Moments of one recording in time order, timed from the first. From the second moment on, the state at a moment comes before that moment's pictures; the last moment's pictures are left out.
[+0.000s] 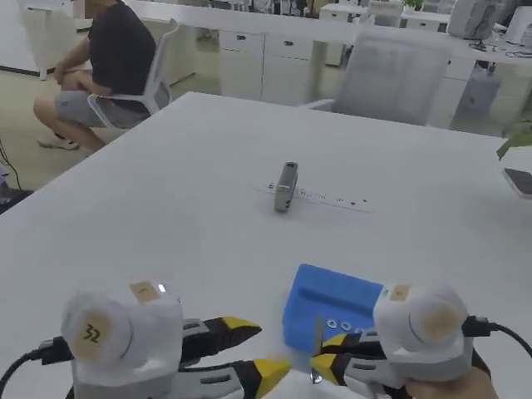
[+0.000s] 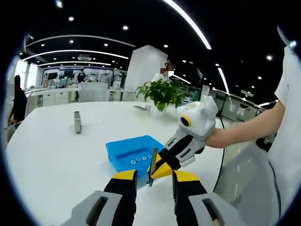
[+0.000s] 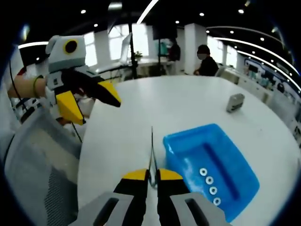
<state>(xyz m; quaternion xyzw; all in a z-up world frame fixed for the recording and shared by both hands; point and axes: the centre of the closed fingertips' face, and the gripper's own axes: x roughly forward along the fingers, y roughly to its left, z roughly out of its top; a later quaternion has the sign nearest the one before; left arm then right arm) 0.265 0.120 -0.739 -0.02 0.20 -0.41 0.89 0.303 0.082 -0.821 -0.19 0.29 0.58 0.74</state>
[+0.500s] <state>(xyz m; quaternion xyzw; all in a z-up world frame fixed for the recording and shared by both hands) 0.292 0.064 -0.781 0.12 0.26 -0.62 0.73 0.296 0.082 -0.823 -0.21 0.24 0.65 0.69</state>
